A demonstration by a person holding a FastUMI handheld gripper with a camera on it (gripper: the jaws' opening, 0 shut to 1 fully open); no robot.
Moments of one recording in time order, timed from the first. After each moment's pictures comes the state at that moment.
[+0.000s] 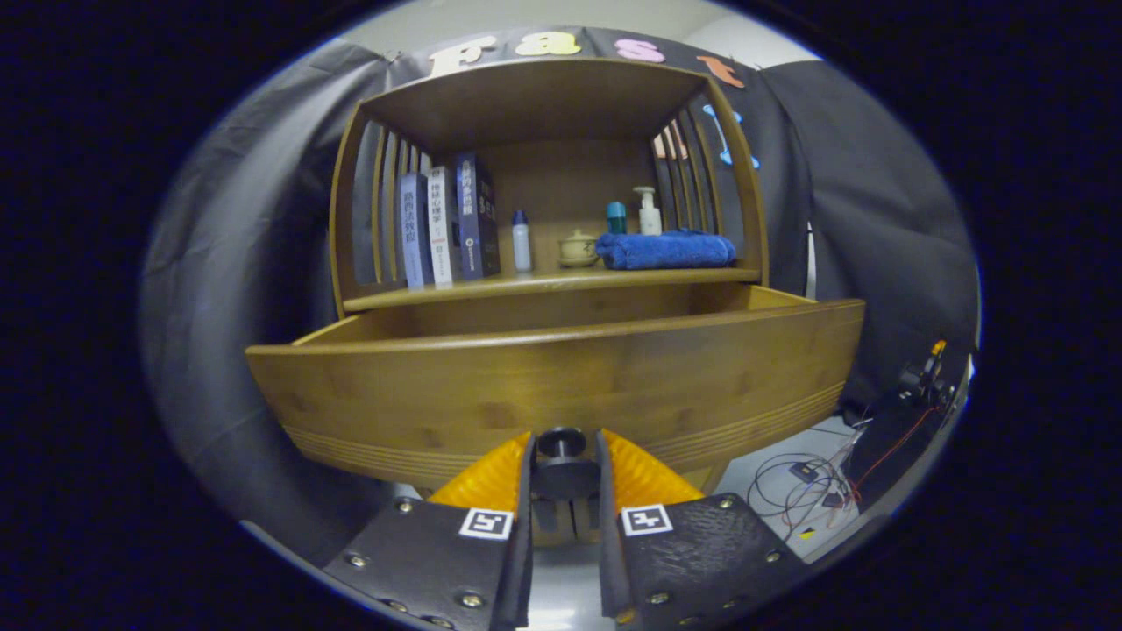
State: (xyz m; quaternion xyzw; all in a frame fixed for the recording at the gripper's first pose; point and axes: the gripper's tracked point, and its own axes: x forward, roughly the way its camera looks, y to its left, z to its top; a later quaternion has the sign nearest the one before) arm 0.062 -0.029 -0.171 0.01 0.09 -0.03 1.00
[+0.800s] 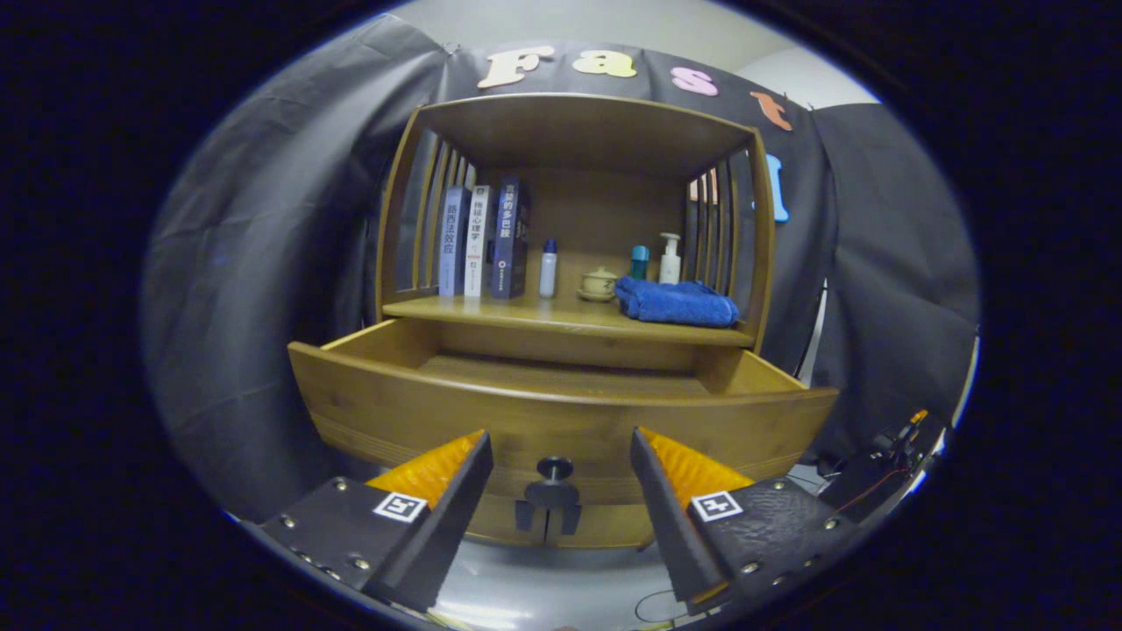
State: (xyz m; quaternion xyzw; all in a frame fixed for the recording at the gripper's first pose) arm 0.039 -0.028 -0.107 -0.08 0.08 0.00 0.99
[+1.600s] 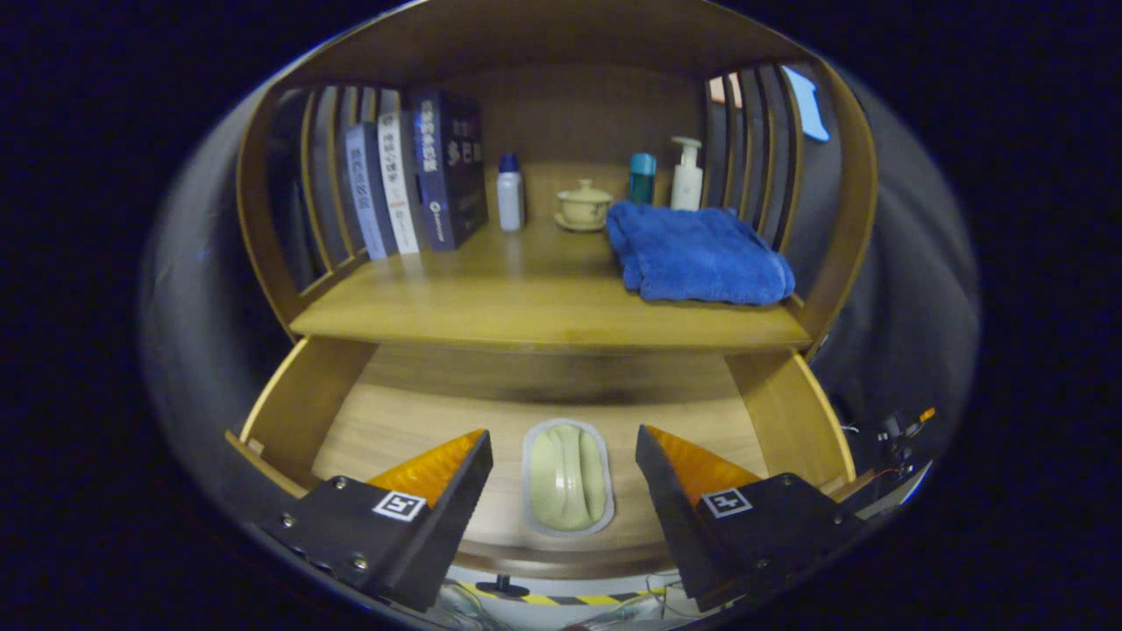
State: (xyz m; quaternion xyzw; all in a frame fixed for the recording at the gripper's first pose) arm 0.181 -0.062 -0.112 -0.05 0.32 -0.01 0.95
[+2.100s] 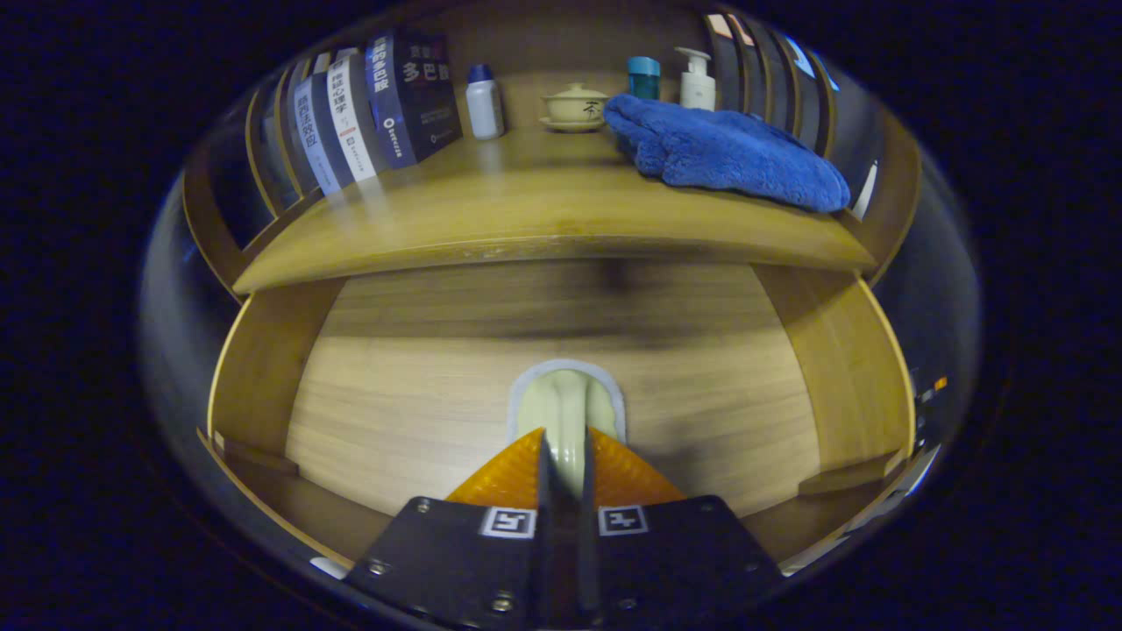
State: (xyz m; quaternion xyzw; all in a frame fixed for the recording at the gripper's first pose) arm 0.181 -0.064 -0.176 -0.01 0.41 -0.03 0.91
